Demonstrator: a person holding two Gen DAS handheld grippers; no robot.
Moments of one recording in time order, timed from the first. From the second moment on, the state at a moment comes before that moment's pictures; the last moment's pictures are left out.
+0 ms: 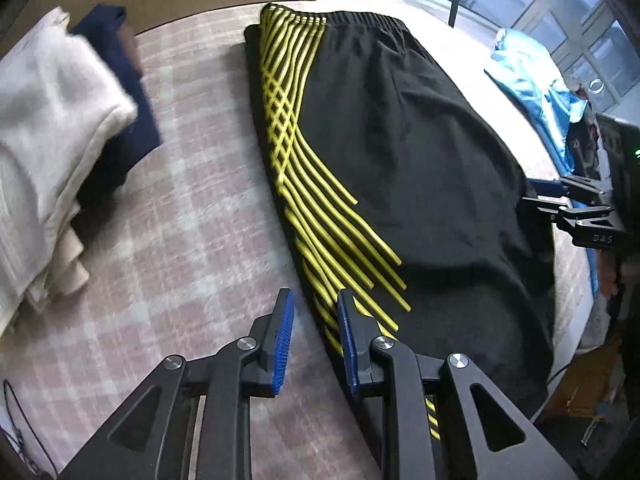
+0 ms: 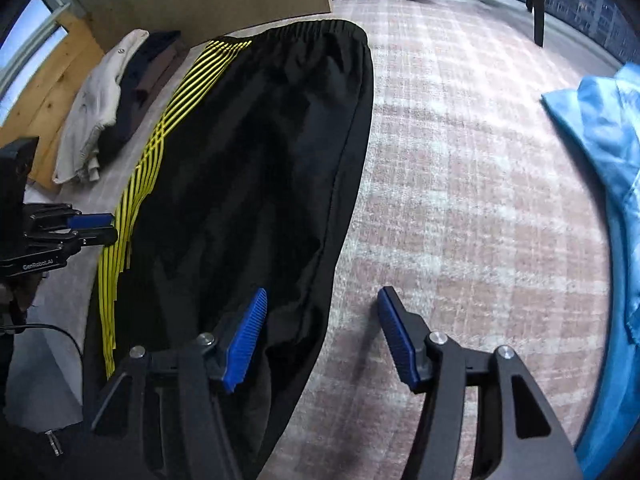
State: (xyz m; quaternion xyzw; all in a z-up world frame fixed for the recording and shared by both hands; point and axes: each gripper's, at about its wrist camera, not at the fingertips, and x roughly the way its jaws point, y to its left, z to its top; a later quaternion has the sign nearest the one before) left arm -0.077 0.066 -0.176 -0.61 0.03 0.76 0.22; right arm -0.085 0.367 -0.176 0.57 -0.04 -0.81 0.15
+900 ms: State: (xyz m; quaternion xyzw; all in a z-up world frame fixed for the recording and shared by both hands) left arm -0.040 0.049 -0.065 -0.44 -0.07 0.84 0.31; right arm -0.048 0.413 -0.093 0.44 -0.24 -0.83 0.24
